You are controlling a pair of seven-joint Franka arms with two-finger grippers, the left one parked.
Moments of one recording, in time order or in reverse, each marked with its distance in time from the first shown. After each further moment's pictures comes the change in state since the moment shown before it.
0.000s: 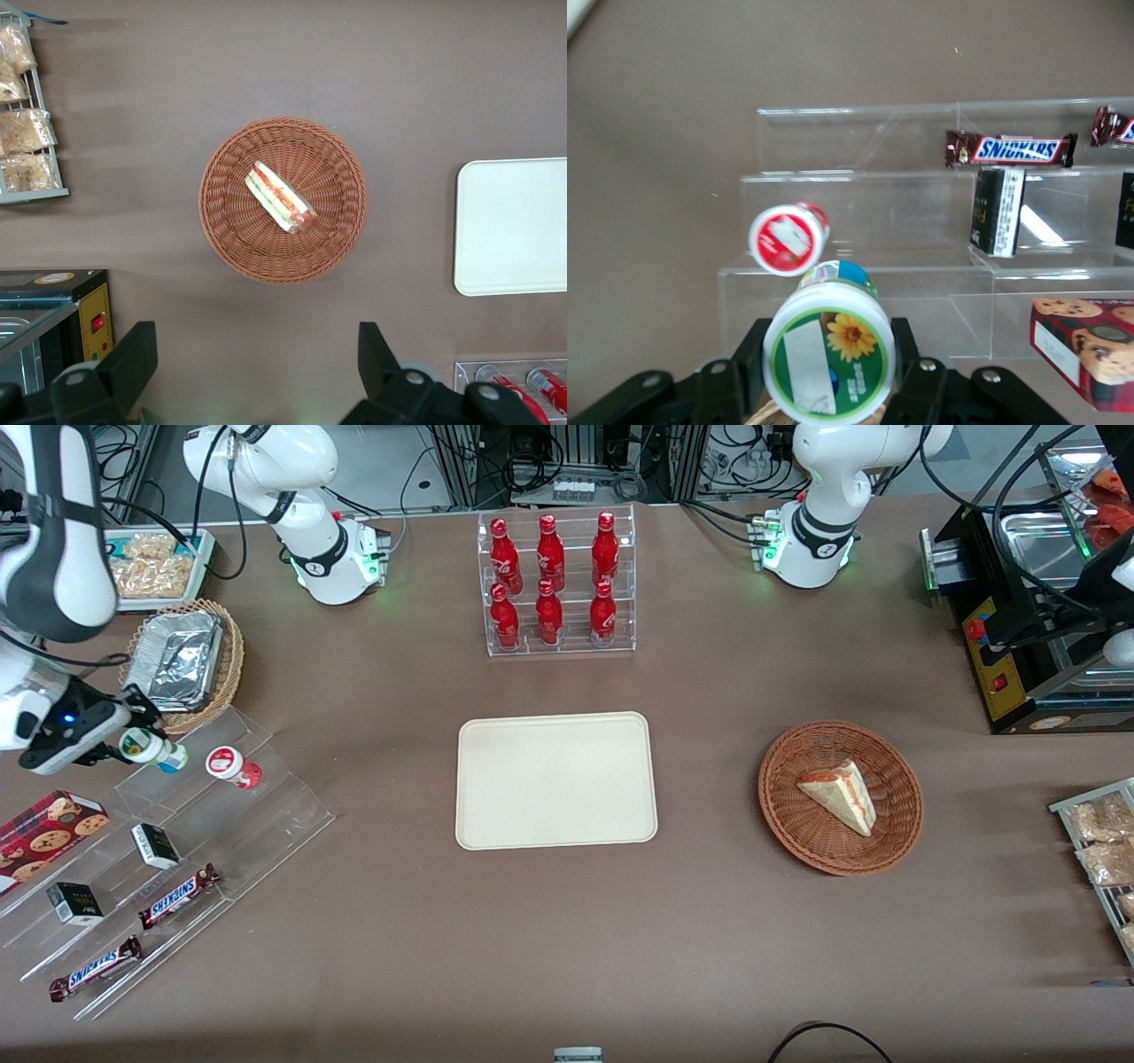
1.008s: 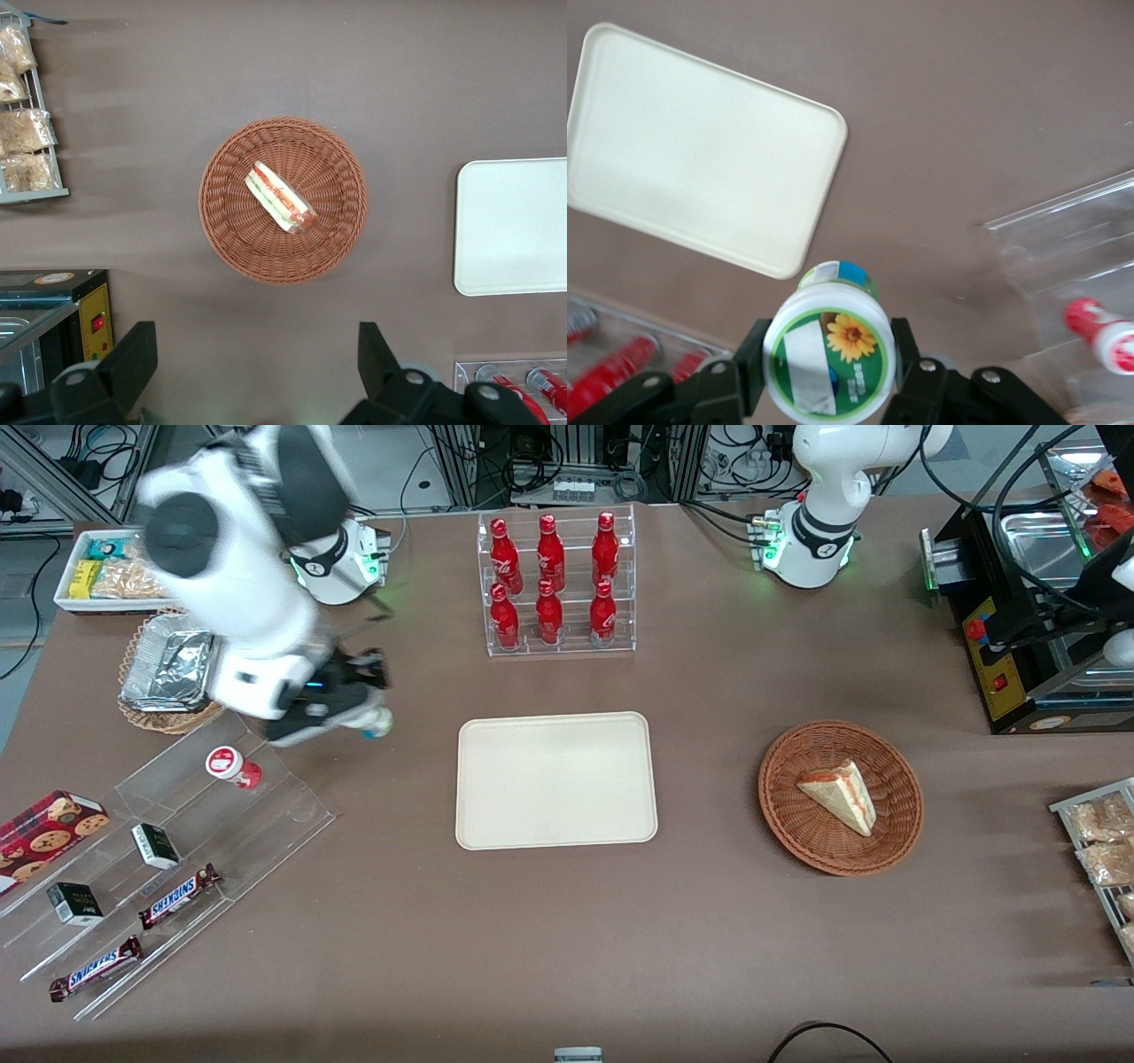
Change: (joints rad) arm 0.716 0.195 0.014 0.393 0.004 -0.252 1.119
